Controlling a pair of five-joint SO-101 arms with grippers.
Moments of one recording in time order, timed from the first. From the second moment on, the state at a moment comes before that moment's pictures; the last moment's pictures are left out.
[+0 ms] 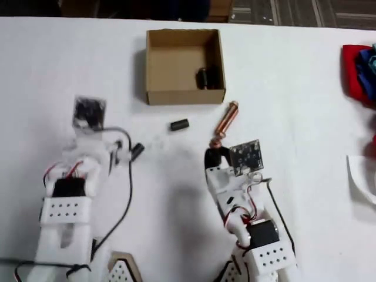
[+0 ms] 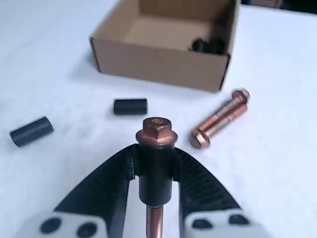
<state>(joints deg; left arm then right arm) -12.7 -52.8 74.0 34.0 -12.4 -19.8 -88.1 92.5 30.9 0.6</state>
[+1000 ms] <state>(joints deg) -14.3 -52.5 85.0 23.8 -16.8 -19.3 51.6 -69.7 65.9 0.6</state>
